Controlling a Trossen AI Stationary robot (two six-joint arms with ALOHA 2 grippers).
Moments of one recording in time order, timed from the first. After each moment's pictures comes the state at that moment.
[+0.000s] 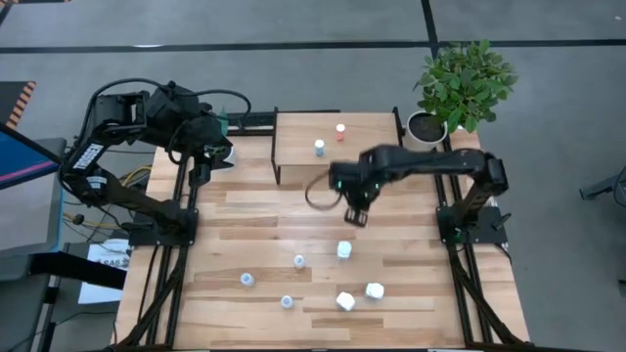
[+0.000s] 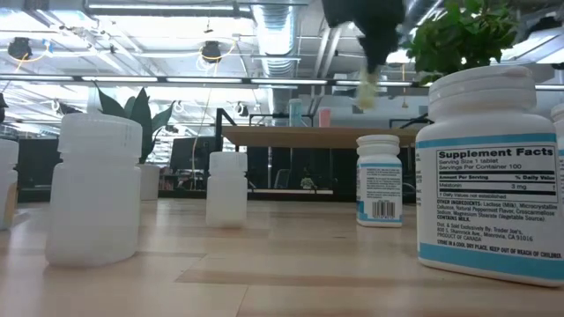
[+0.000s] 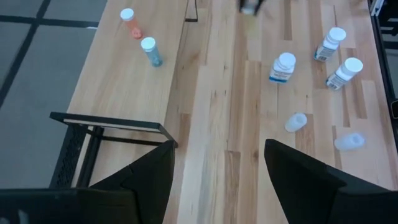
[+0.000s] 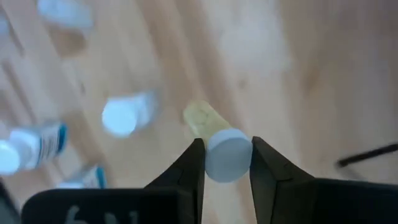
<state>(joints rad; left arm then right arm) 0.28 1.29 2.01 -1.56 0.07 0.15 -0.05 1.74 1.75 -1.38 0.03 0.29</state>
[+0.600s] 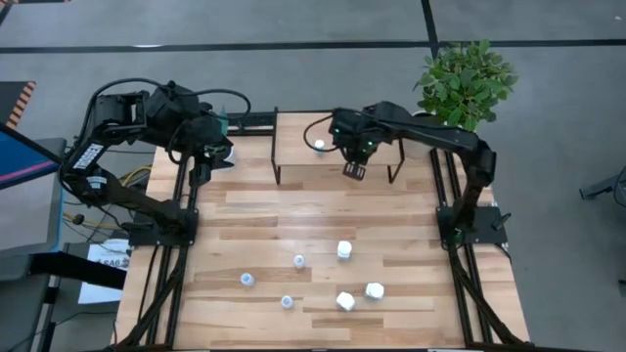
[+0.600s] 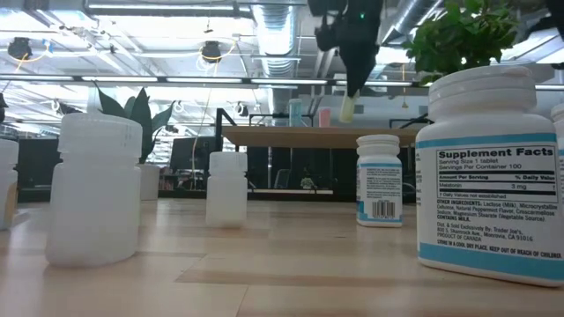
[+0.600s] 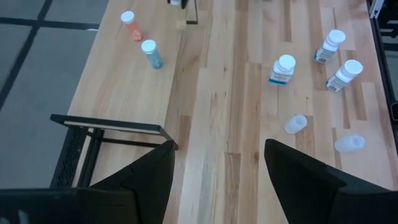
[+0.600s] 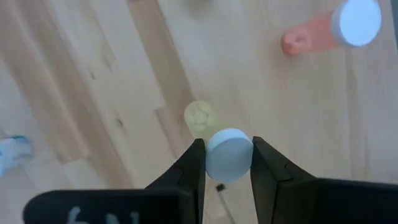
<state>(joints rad) 0.28 1.29 2.01 -1.55 0.07 0.15 -0.34 1.82 1.87 -1.38 0.18 -0.03</state>
